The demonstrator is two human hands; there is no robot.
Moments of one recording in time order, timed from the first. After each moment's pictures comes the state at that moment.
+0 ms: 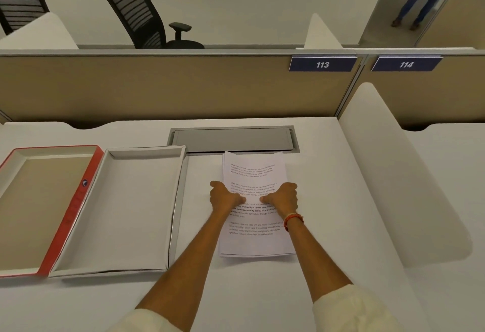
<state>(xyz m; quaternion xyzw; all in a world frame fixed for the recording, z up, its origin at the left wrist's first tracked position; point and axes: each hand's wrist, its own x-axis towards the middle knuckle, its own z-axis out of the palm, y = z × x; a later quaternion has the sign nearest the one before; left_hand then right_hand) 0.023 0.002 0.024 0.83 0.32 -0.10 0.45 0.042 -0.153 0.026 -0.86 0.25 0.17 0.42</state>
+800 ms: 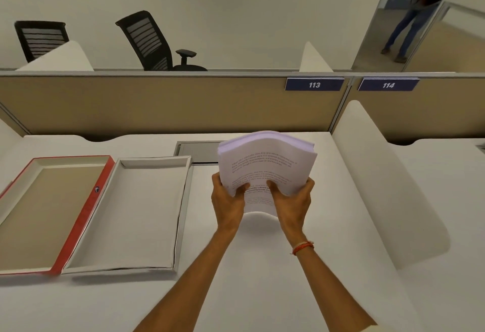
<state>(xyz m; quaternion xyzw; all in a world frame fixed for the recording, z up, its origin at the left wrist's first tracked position) -0.034 -0.021 0.080 0.71 0.13 0.25 0.65 -0.021 -0.154 0.082 -0.71 0.08 -0.20 0.67</state>
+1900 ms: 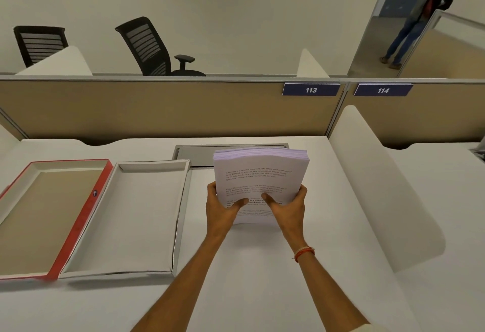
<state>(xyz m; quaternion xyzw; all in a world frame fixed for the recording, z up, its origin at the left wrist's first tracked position) -0.038 0.002 0.053 0.74 0.12 0.17 0.65 -0.018 -0.165 0.053 -0.73 0.06 -0.13 0.67</state>
